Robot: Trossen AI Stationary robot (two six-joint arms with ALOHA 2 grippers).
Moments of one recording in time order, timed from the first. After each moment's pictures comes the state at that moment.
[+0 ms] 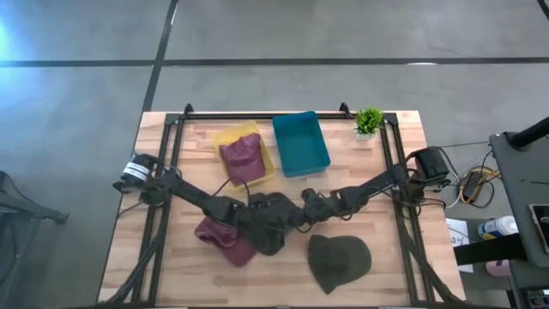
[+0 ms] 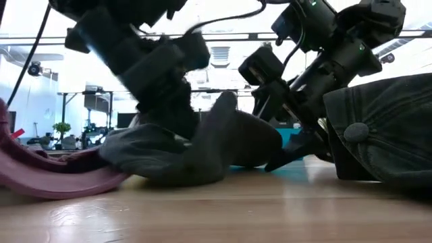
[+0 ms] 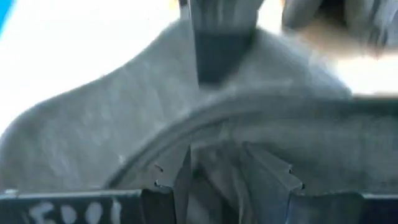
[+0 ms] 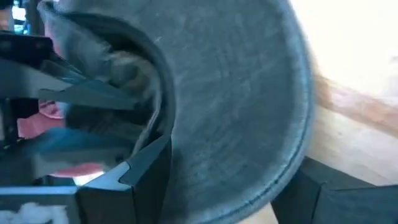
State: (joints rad) left arm -0.32 1.80 0.98 0.04 -0.29 -0.37; right arm 0.22 1.81 0.76 0.27 0.07 1.53
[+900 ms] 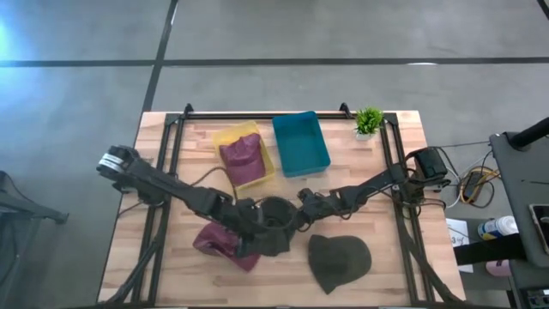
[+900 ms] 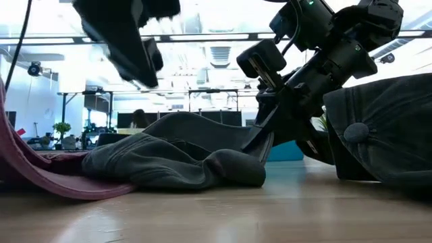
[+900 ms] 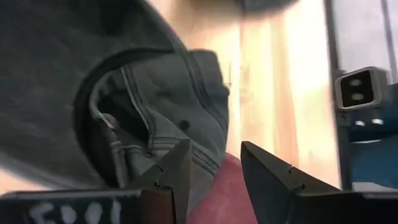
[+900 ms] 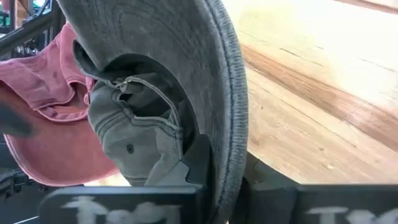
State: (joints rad) left arm -0.35 1.58 1.07 -0.39 0.06 -0.49; right arm 0.21 1.81 0.76 0.33 0.05 1.38
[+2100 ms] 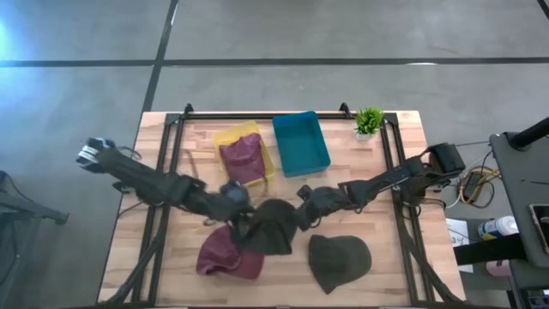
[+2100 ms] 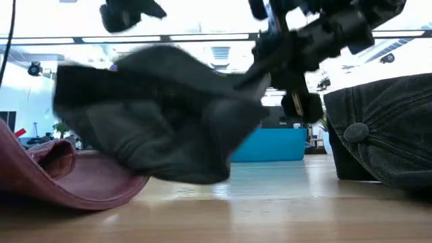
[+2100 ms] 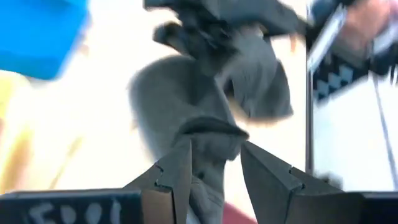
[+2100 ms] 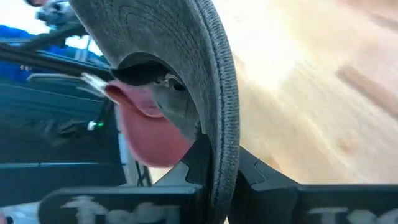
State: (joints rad) left arm -0.38 1.29 1.12 -0.49 -0.28 -0.73; right arm 0.20 1.62 0.76 0.35 -0.05 1.18
